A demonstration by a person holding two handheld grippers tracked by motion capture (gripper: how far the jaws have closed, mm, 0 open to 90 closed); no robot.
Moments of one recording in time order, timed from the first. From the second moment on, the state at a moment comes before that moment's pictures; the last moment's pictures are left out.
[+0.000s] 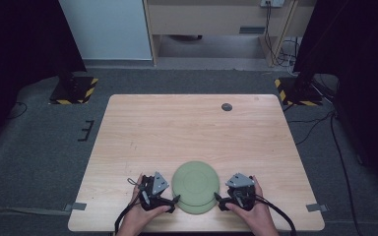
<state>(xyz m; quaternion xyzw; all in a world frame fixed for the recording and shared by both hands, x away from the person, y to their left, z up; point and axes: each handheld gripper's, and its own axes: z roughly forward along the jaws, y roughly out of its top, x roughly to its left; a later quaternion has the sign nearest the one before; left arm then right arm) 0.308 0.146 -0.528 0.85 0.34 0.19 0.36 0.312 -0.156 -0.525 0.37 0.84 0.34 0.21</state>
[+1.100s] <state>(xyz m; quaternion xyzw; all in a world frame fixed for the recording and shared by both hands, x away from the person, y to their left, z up) 0.312 0.142 -0.529 0.85 0.34 0.19 0.36 0.317 -0.151 -0.525 0.38 0.83 0.34 0.22</state>
